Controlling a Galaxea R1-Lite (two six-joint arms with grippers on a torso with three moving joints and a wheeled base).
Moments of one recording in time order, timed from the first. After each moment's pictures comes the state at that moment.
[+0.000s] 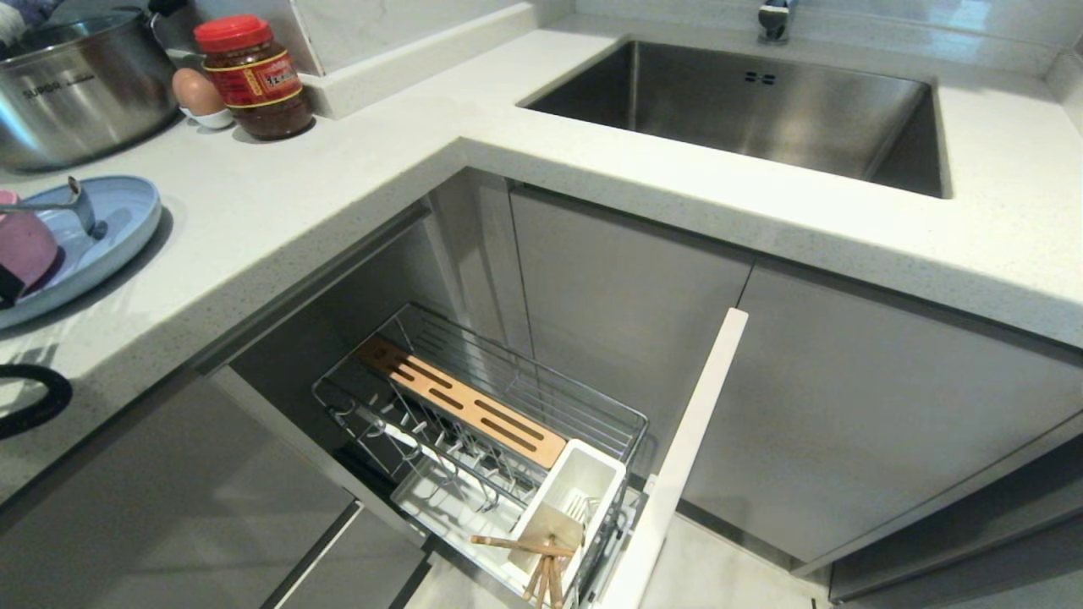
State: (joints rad) left arm 0.00 1.03 -0.53 -0.89 0.31 0.12; right arm -0.01 0.00 0.00 -0.01 -0.05 0.10
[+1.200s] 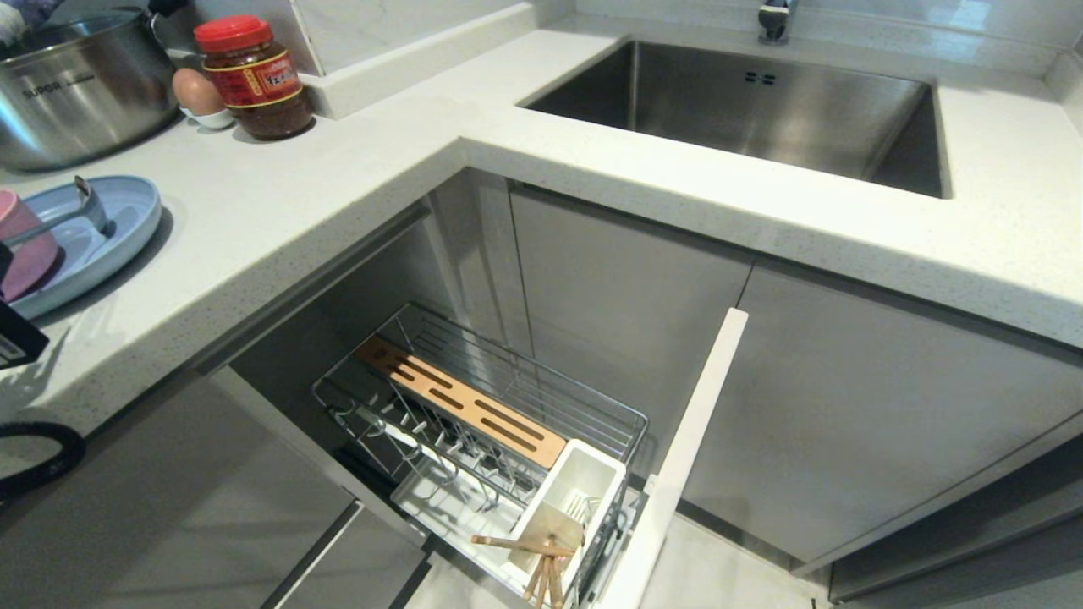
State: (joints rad) left arm 0.00 1.00 -0.45 -0.84 0.30 0.06; right arm -0.01 0.00 0.00 -0.01 -0.05 0.10
